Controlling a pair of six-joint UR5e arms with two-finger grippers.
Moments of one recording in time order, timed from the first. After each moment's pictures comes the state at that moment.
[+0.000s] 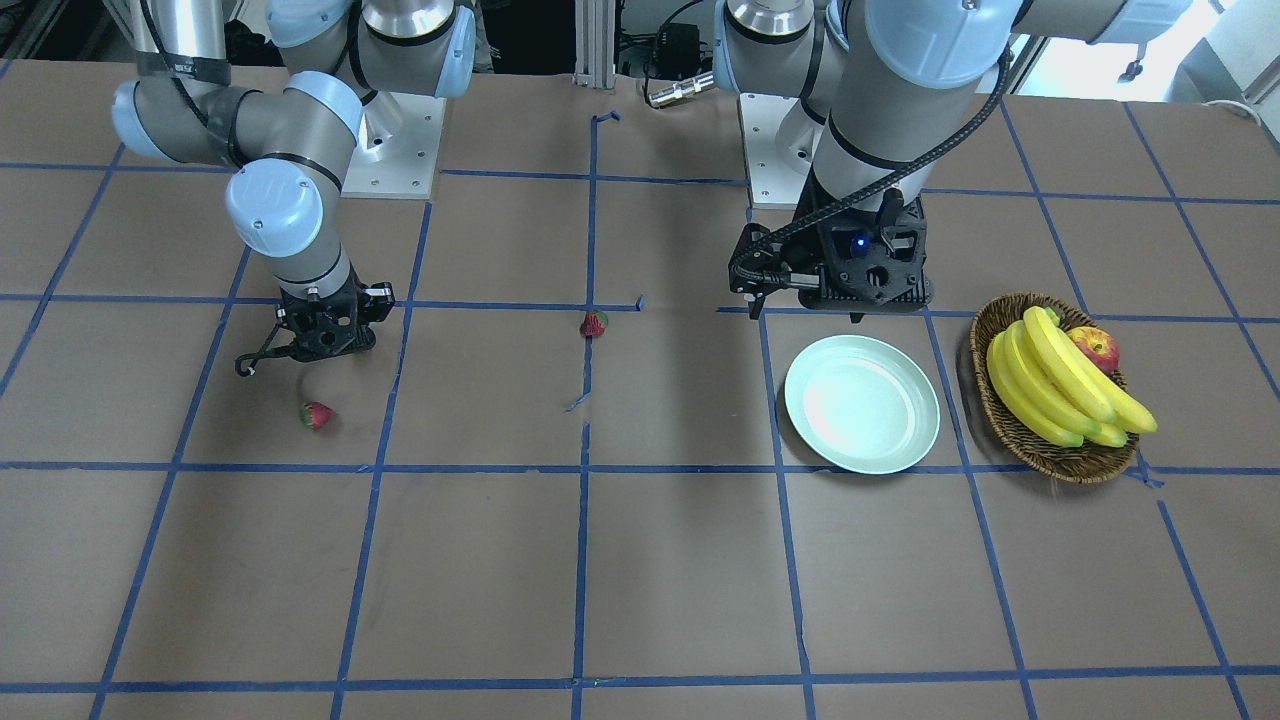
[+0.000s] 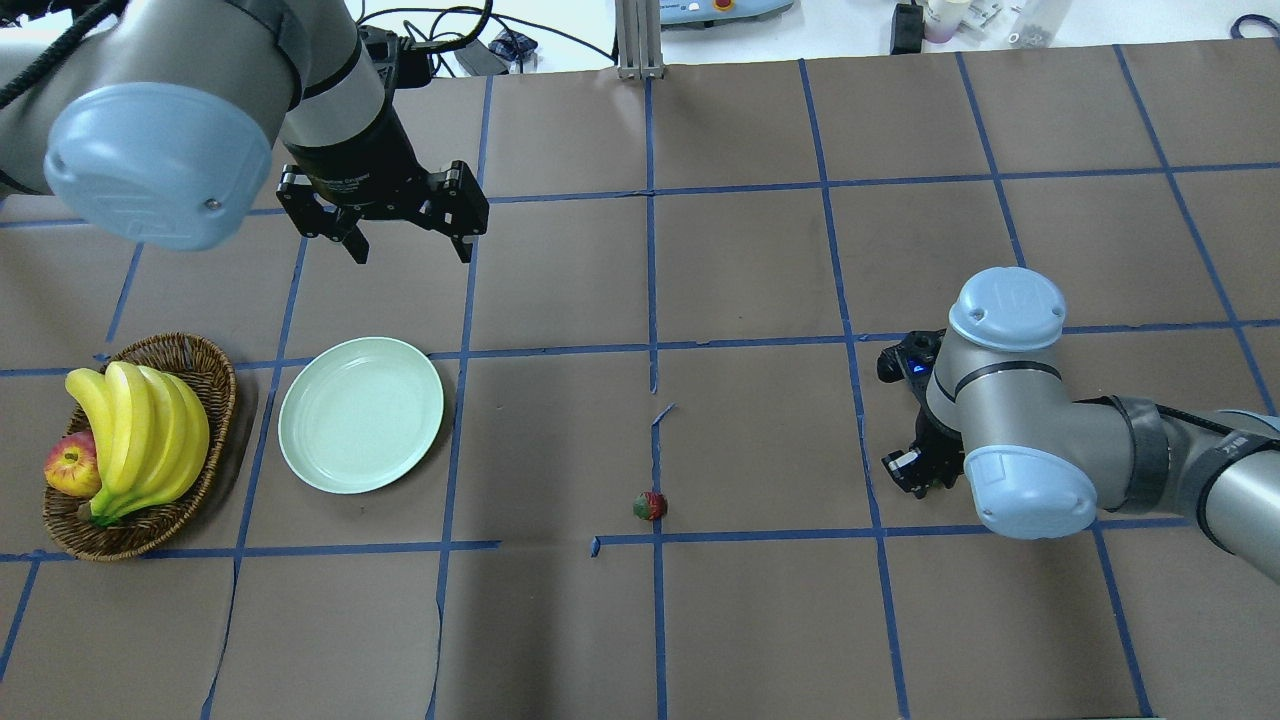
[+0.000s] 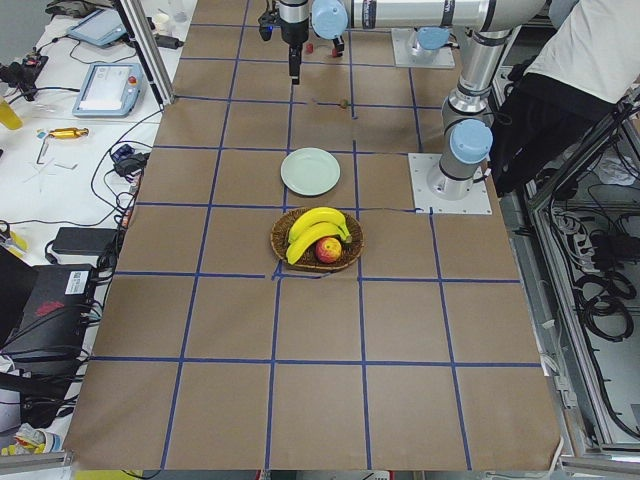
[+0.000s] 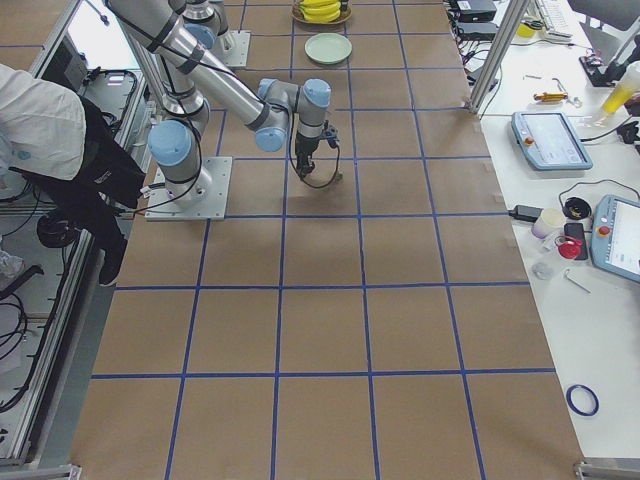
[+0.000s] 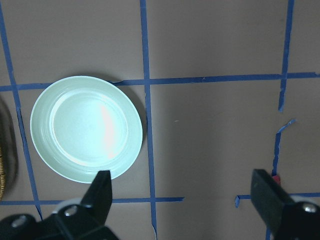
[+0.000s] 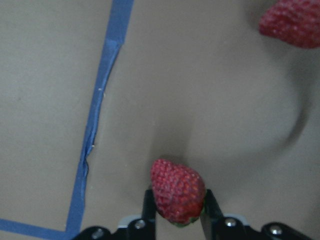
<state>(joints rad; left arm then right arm) -1.66 -1.66 -1.58 -1.47 1.59 -0.07 1.46 -1.45 2.32 -2.28 -1.67 -0.38</state>
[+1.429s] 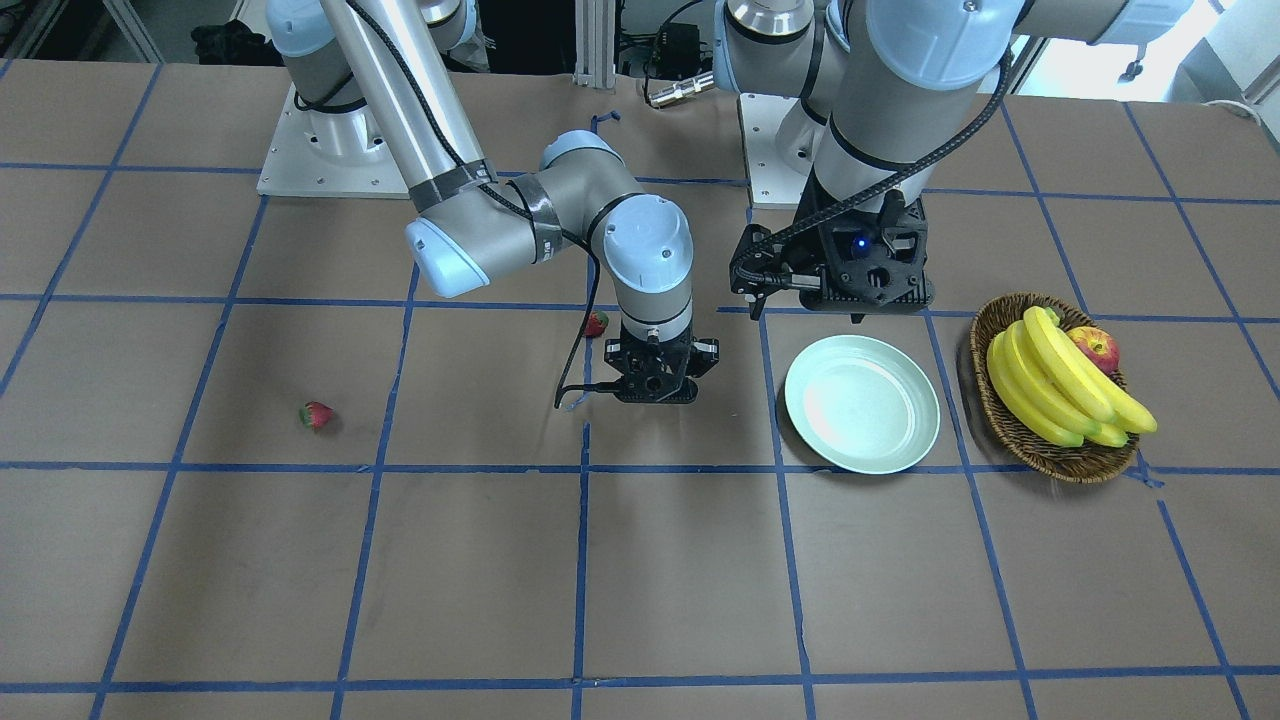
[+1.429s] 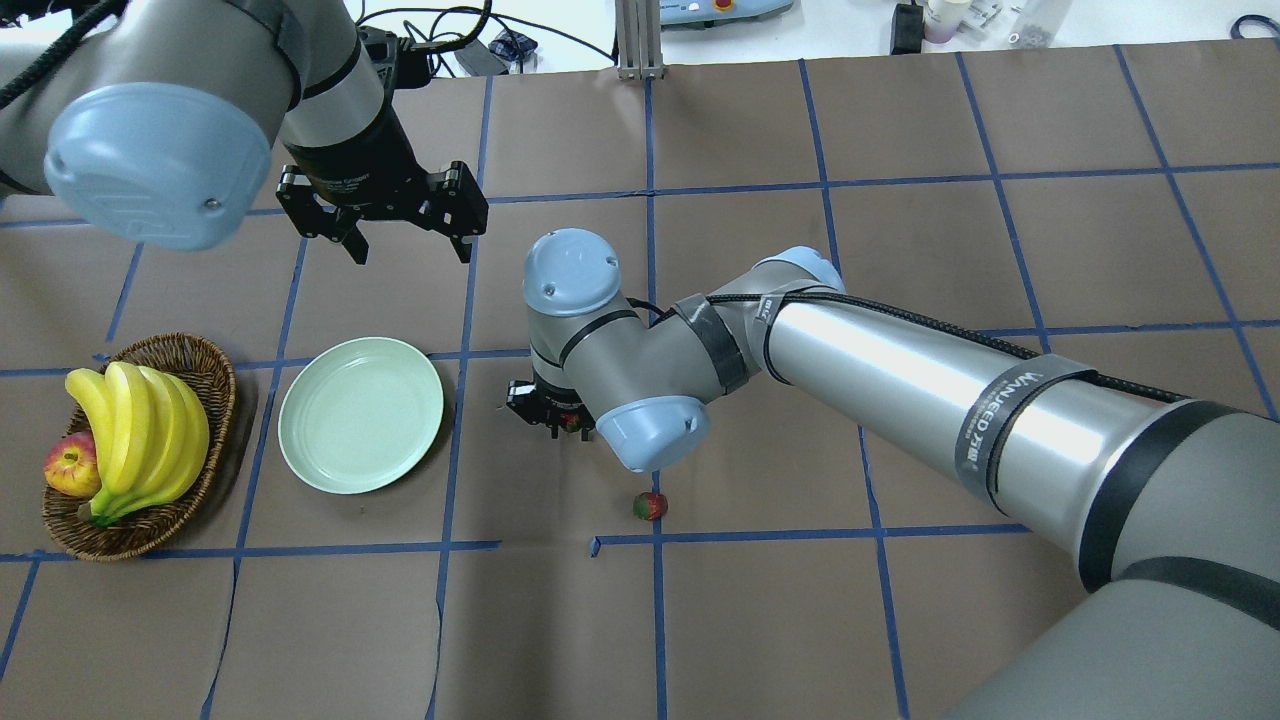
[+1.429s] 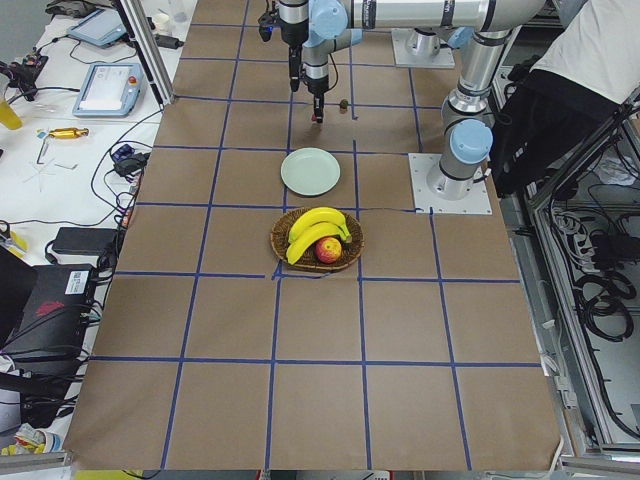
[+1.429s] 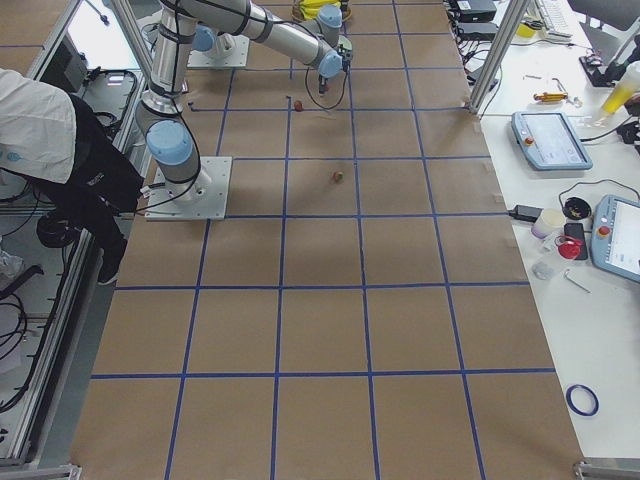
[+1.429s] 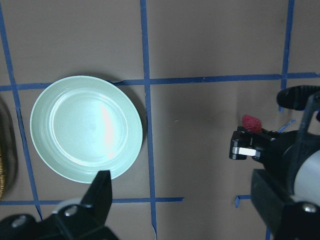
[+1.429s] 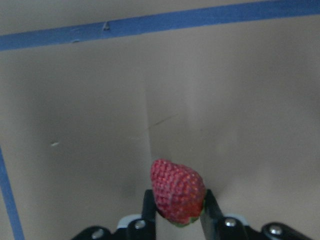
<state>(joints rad) -1.66 -1.66 -1.58 -1.47 1.59 -0.07 2.12 -1.04 1.73 -2.27 -1.40 0.62</state>
